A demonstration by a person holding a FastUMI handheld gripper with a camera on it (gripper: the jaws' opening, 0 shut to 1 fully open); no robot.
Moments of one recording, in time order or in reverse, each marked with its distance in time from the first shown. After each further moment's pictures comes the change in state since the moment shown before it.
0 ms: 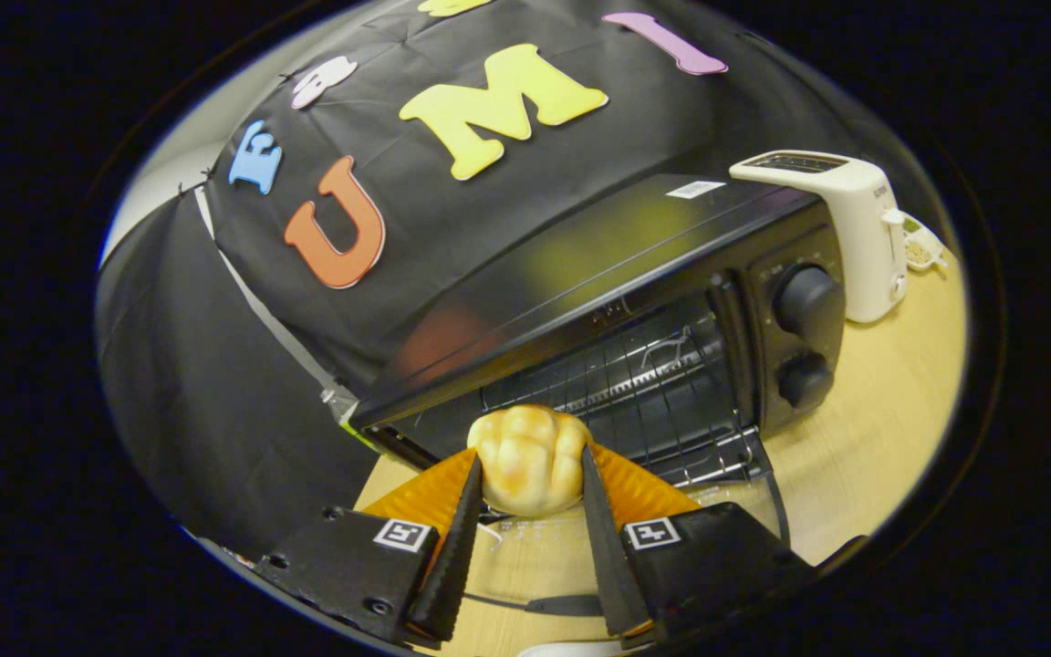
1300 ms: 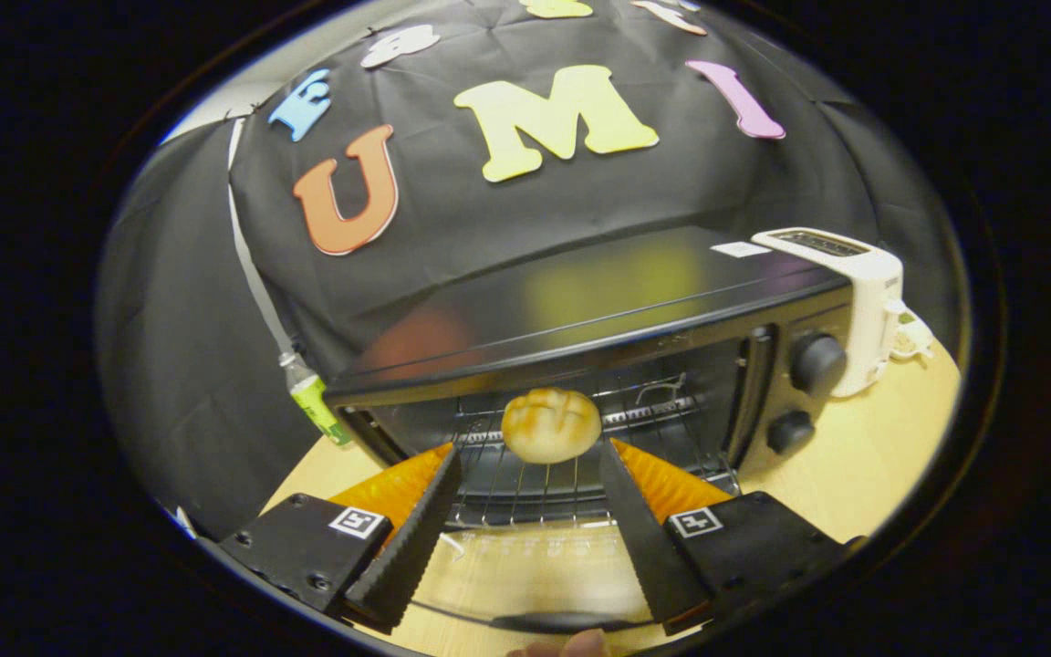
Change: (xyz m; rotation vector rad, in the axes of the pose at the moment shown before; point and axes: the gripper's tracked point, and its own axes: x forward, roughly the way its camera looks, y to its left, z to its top) arm -0.022 0.011 -0.008 -0.244 -0.096 -0.116
